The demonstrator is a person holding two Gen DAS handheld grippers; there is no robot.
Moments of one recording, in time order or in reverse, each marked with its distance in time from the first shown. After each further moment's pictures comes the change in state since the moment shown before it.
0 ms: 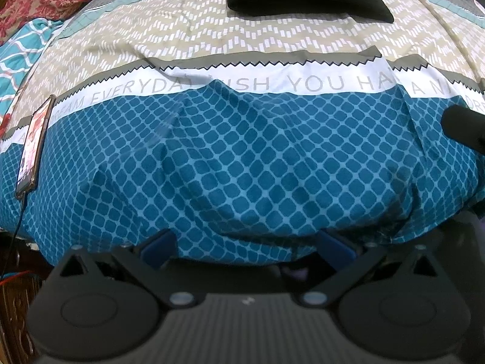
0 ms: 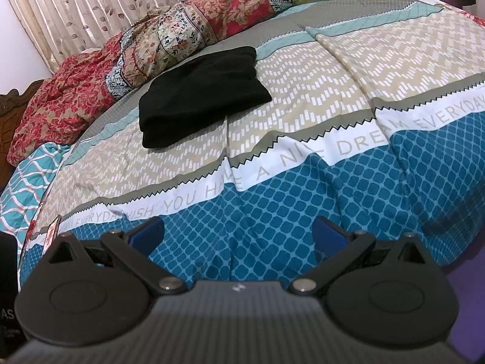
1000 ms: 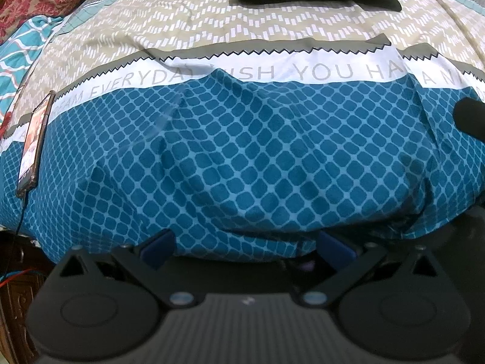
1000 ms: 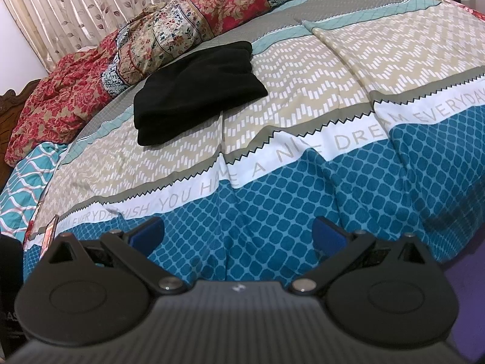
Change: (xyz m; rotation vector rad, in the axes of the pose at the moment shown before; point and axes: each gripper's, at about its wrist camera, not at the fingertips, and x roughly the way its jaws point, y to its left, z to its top) left arm 0.011 0.004 0.001 0.012 0.036 0.023; right arm 0.004 -0.003 -0.001 0.010 0.016 -0.005
